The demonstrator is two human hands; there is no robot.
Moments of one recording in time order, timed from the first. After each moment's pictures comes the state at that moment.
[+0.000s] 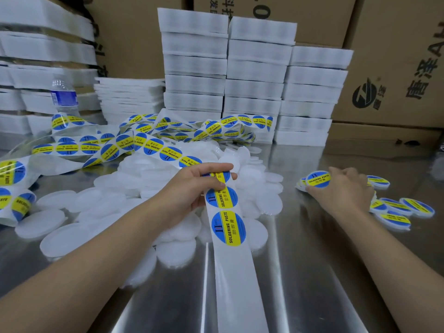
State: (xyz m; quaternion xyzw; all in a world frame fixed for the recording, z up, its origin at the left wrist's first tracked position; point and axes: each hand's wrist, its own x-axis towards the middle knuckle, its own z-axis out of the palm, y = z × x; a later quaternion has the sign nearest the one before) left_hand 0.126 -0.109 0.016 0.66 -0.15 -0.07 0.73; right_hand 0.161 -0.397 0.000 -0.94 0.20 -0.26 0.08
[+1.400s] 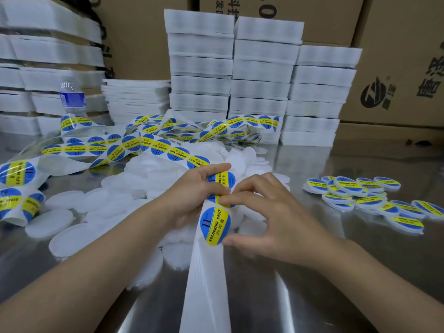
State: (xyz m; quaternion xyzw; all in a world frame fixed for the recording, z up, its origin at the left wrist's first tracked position) left_hand 0.125 -0.109 0.018 0.68 -0.11 -0.07 0.72; right_hand 0.073 -0.283 0.018 -0.86 -0.39 -0.25 0.21
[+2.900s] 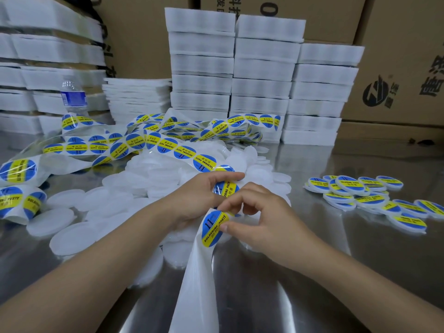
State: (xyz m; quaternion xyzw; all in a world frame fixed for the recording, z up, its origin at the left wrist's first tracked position) left_hand 0.128 -0.107 0.011 0.78 -0.18 -0.08 0.60; right_hand 0.067 -0.263 0.015 -0.85 -0.29 -0.11 0.42
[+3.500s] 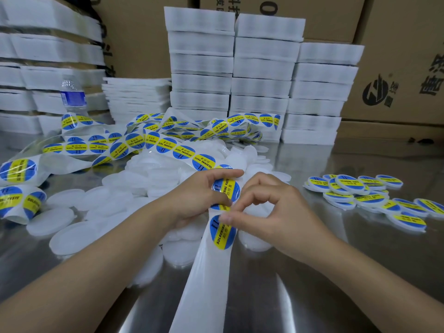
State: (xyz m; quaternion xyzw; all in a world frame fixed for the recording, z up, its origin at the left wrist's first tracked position) left_hand 0.125 -0.107 0.014 0.78 -0.19 -0.06 0.59; right_hand 0.062 -0.269 0.025 -0.83 -0.28 -0.15 0.47
